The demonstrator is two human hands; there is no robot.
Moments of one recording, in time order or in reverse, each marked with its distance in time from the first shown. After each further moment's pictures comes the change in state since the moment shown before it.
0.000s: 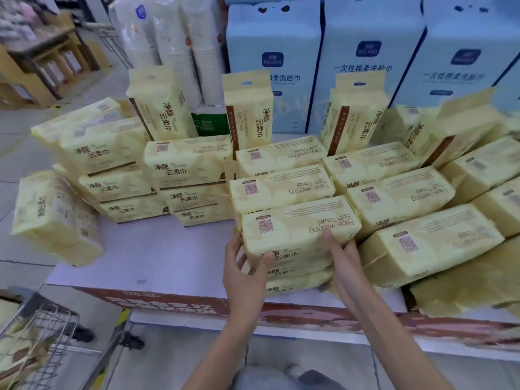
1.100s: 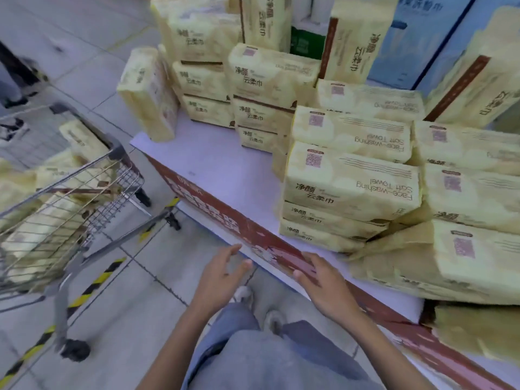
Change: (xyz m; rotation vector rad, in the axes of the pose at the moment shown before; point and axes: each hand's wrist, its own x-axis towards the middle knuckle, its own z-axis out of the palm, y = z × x) left_hand -0.105 -0.078 -0.059 0.555 0.082 -0.314; right_hand -0.038 0.071 -0.037 -1.128 -0.701 -0.195
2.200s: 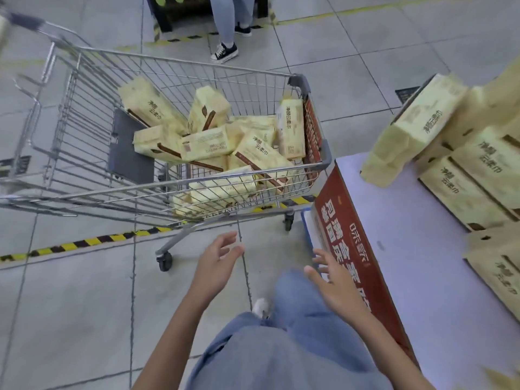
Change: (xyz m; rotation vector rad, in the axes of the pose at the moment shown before) left_hand 0.052 -0.178 -0.288 -0.549 0.648 -0.453; right_hand 0.220 -0.278 0.220 -0.163 -0.540 -0.254
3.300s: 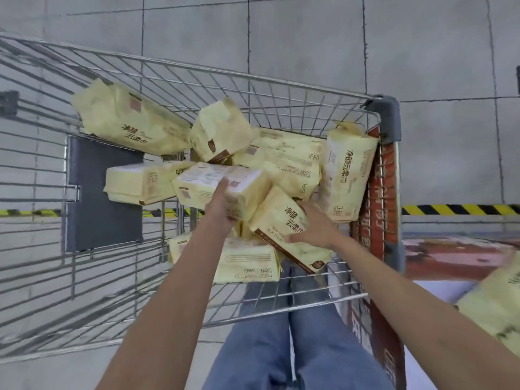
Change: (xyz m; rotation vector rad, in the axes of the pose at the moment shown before) left_hand 0.434 0.069 -0.031 -0.833 0.273 -0.887; right_hand 0.460 -0.120 0.007 -0.292 -0.585 0.034
